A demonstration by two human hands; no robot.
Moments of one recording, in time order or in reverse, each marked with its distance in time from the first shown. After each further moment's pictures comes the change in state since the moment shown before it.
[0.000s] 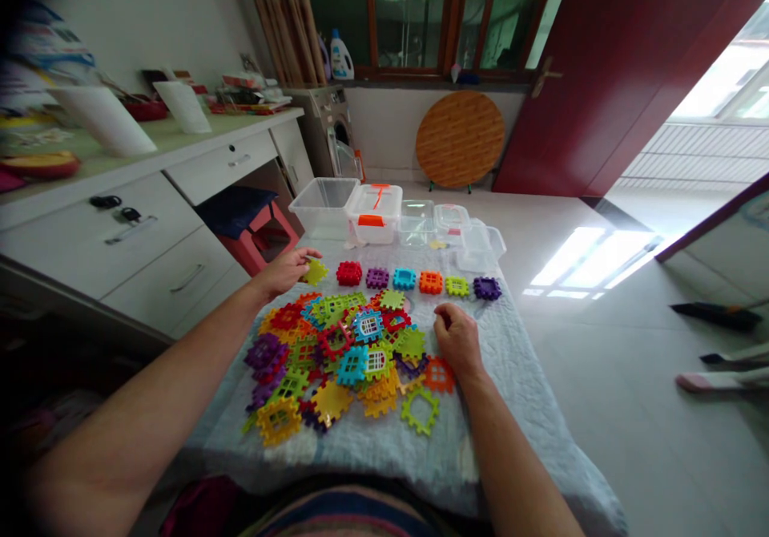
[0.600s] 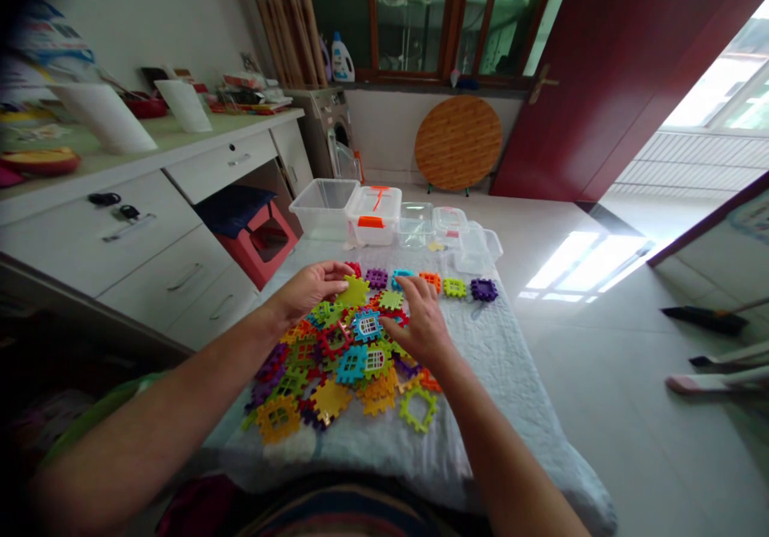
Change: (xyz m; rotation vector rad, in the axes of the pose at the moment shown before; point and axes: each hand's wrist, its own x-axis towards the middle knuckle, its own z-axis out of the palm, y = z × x) left_hand -0.062 0.067 0.062 -0.367 -0.132 -0.034; right_hand 0.012 -0.081 -0.005 -0.004 -0.149 -0.398
